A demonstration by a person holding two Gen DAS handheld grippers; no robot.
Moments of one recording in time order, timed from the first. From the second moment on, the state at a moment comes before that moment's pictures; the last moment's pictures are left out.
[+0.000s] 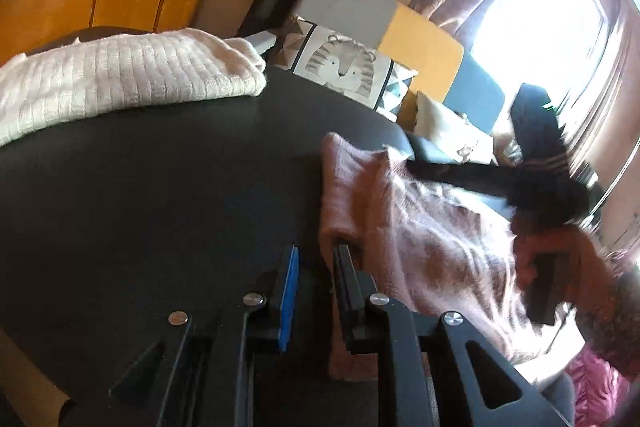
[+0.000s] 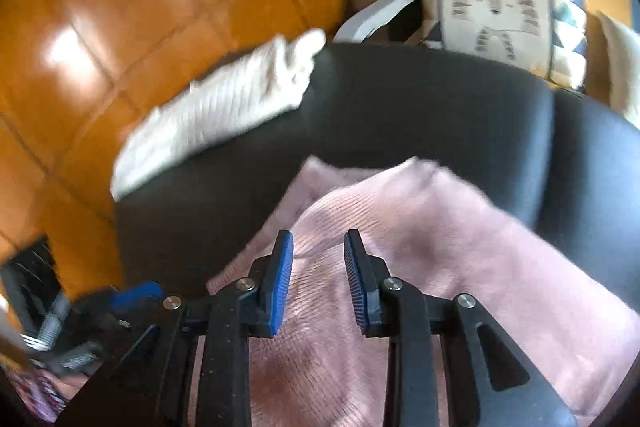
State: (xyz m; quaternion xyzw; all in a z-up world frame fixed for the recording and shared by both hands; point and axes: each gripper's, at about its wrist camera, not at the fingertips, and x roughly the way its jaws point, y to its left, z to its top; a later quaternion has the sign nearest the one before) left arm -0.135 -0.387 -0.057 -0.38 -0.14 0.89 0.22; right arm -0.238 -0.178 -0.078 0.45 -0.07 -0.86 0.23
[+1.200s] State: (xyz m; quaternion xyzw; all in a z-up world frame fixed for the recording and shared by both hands) left arm -0.192 -0.293 -0.031 -0.38 -0.04 0.88 0.29; right arm -0.057 0.030 -0.030 0.33 -0.18 -0.92 0.09
